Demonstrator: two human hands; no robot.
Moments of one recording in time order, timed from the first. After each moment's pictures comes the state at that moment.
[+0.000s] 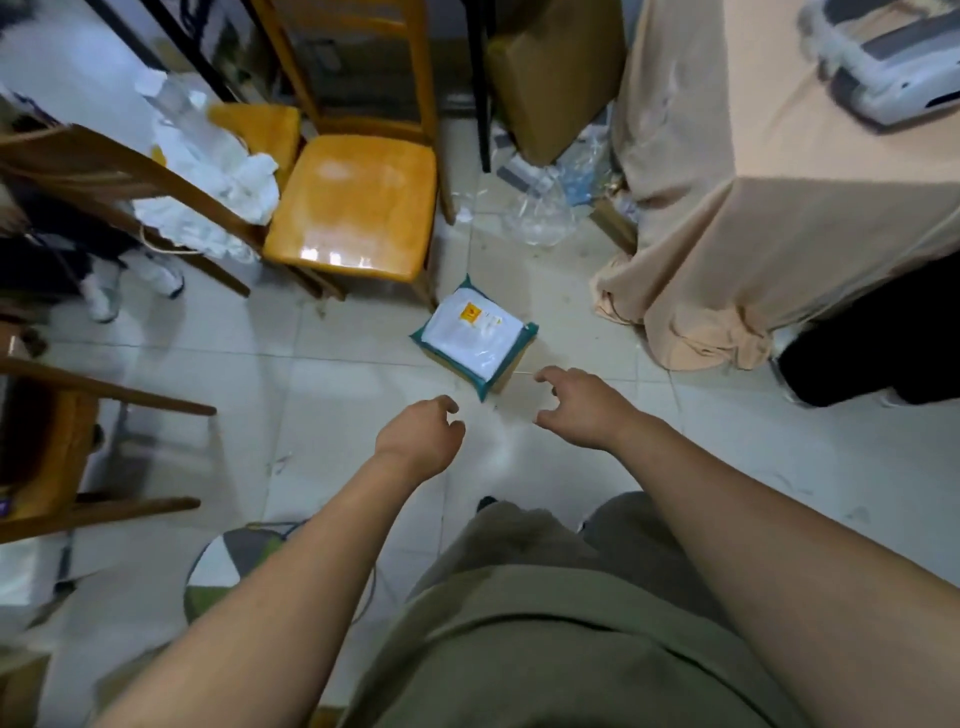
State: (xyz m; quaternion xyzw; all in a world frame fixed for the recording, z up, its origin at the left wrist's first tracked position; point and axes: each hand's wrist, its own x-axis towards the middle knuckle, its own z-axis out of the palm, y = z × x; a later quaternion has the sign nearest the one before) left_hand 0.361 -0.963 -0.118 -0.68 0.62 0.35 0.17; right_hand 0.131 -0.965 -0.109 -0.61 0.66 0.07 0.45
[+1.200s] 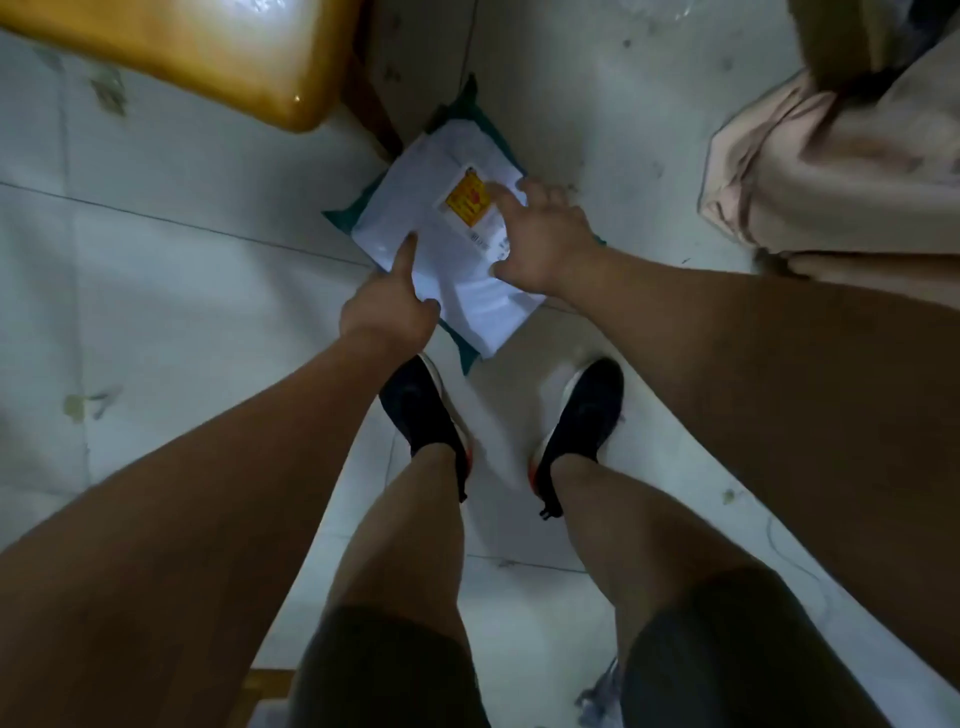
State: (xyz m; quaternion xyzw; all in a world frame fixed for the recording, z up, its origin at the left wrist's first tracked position) left_hand 0.408 -1.229 -0.649 -0.71 0.50 0.47 0.15; right_hand 0.209 -1.305 -0.653 -0.68 0.57 0.23 0.40
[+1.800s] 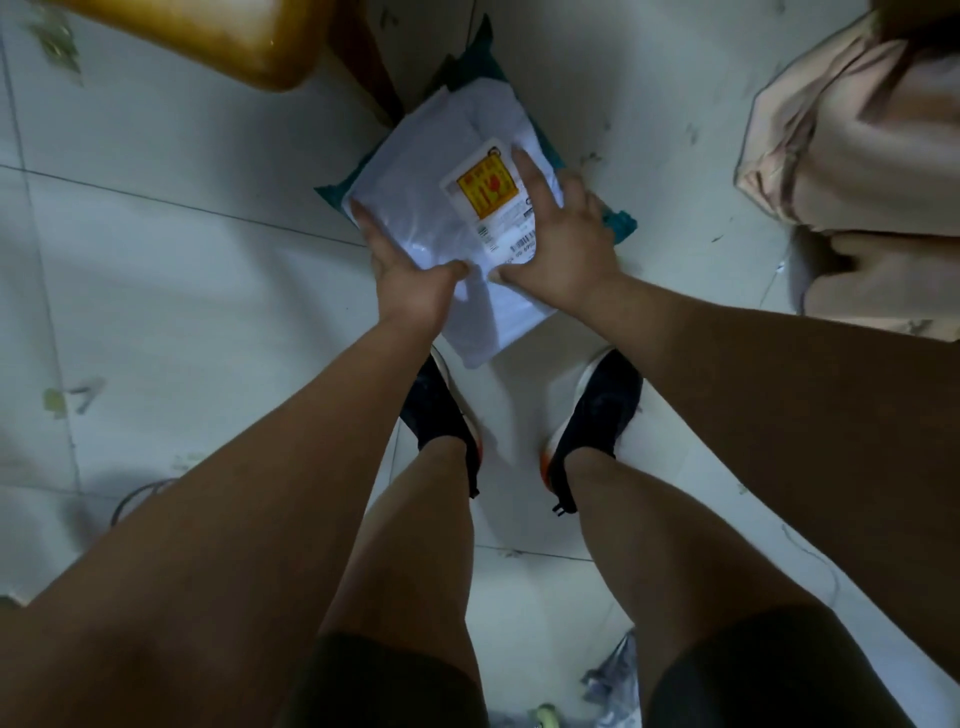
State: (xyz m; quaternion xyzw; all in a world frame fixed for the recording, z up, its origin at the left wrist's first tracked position) left_hand 0.386 -1.236 -0.688 -0.79 0.23 0.54 -0.17; right_hand 0.211 -1.273 -0.691 -0.63 0.67 0.10 0.39
